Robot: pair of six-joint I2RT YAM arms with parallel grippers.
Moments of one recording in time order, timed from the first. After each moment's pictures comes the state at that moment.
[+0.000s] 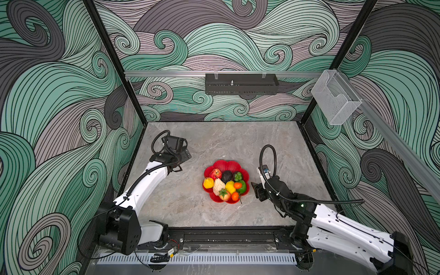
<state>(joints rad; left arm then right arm) -0.21 1.31 1.00 -0.62 -0.27 -0.72 0.91 0.77 0.49 -0.38 0.43 0.28</state>
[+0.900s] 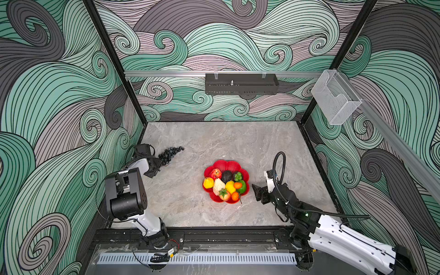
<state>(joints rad) 0.31 1.64 0.90 -0.36 0.04 -0.86 0.88 0.63 0.32 -0.23 0.38 0.34</state>
